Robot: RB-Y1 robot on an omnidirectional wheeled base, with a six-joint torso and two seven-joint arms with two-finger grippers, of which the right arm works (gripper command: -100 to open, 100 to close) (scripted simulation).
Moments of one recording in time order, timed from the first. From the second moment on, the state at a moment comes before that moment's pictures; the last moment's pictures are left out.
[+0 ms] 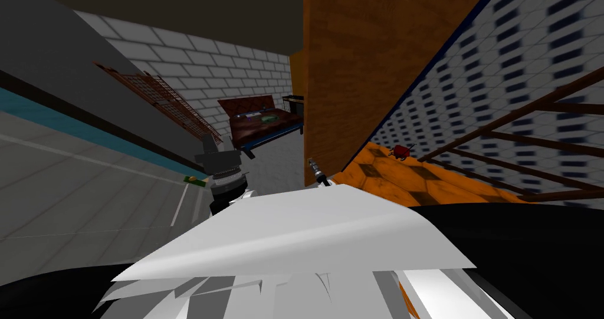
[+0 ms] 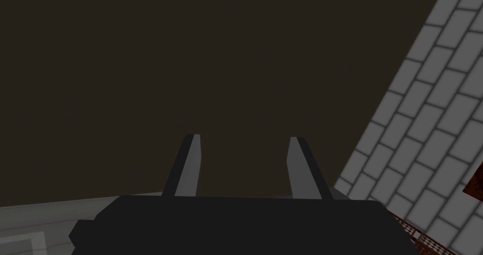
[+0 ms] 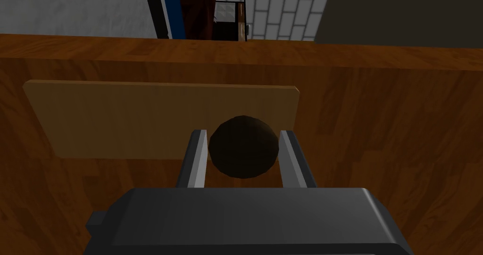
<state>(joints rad) -0.16 -0.06 0.20 -0.60 0.05 -0.83 -0.12</state>
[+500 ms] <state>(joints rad) -0.15 -0.07 0.16 -0.62 0.03 -0.82 -0.10</state>
